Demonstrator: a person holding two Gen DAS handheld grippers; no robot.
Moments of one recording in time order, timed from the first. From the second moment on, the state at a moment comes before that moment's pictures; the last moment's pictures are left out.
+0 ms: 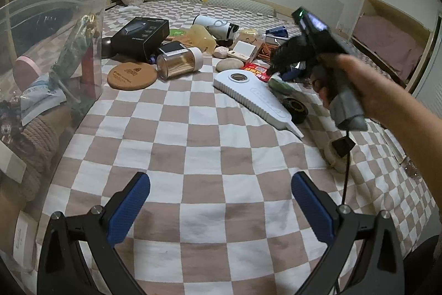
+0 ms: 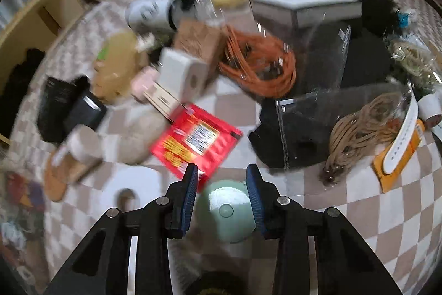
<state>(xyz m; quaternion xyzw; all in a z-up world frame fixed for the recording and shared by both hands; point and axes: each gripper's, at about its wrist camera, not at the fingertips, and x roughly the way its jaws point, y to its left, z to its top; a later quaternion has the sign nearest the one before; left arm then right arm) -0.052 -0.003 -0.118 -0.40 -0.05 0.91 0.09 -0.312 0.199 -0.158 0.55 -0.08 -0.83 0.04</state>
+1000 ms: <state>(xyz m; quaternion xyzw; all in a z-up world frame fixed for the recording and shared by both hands) -0.010 0.028 -0.115 -0.39 -0.02 0.90 0.18 -0.044 0.237 -0.087 0.44 -0.13 -0.88 0.12</state>
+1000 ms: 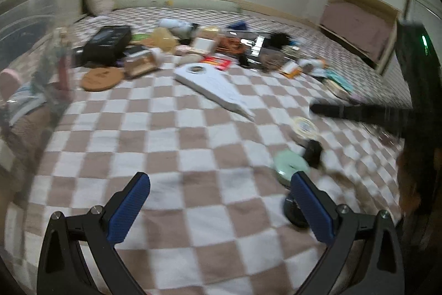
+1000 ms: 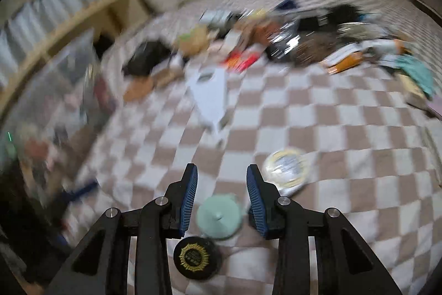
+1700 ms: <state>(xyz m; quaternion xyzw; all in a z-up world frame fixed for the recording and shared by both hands) 0.010 0.121 -0.153 -0.40 0.10 0.87 0.27 0.003 0.293 -0.148 0.49 -0.22 -0.84 0.07</state>
